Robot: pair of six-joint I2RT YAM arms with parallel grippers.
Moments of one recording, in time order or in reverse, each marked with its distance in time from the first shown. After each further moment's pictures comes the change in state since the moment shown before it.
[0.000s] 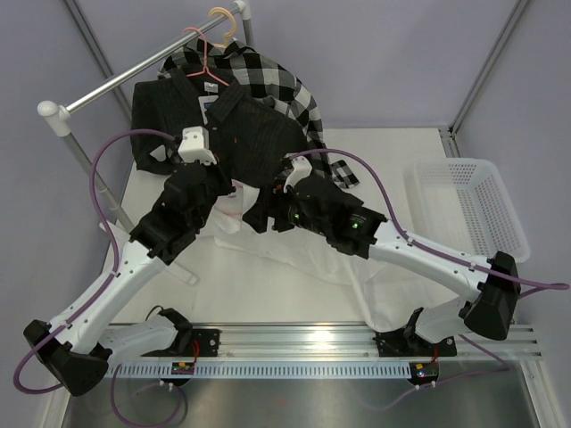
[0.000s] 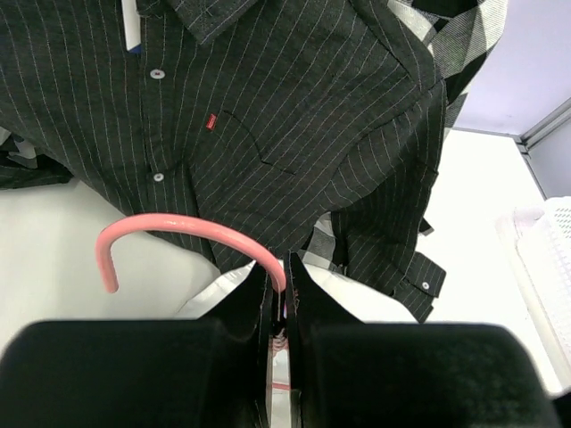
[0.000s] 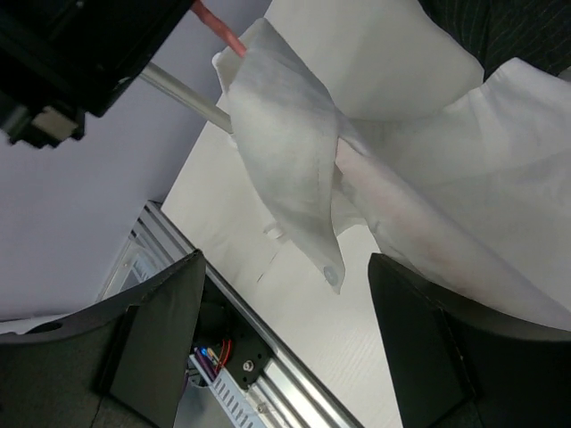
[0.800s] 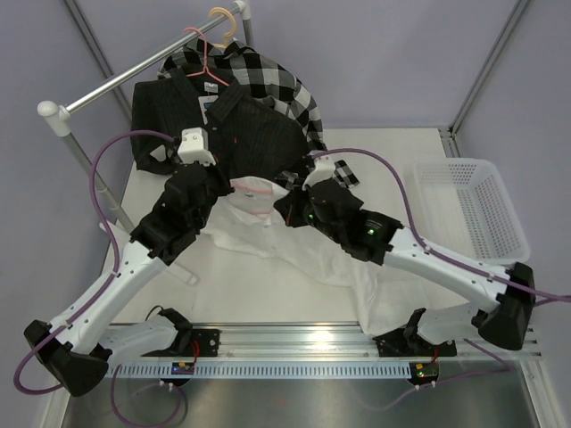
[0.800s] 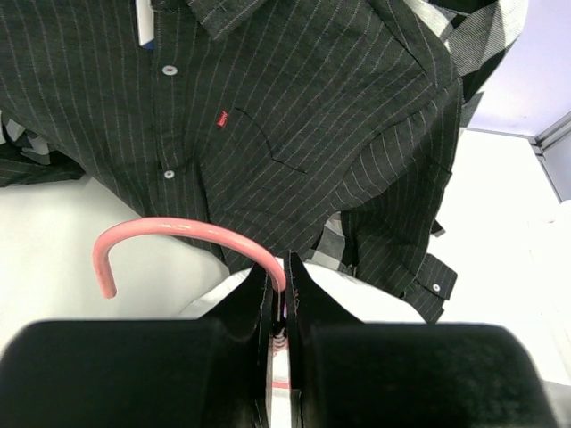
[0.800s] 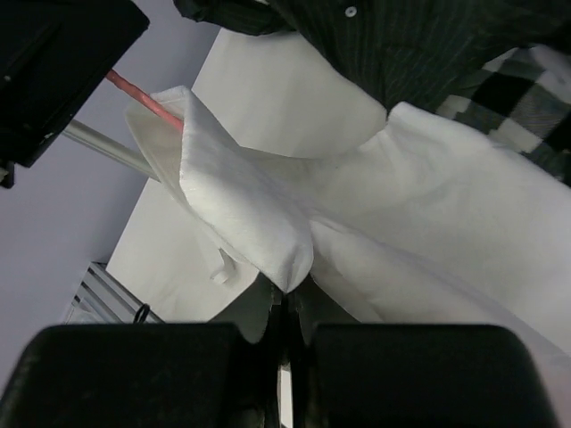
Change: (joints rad) left arm 0.004 -0.002 -0.012 0.000 -0.023 0.006; right arm -0.005 -0.042 -0.066 0.035 0.211 -0.025
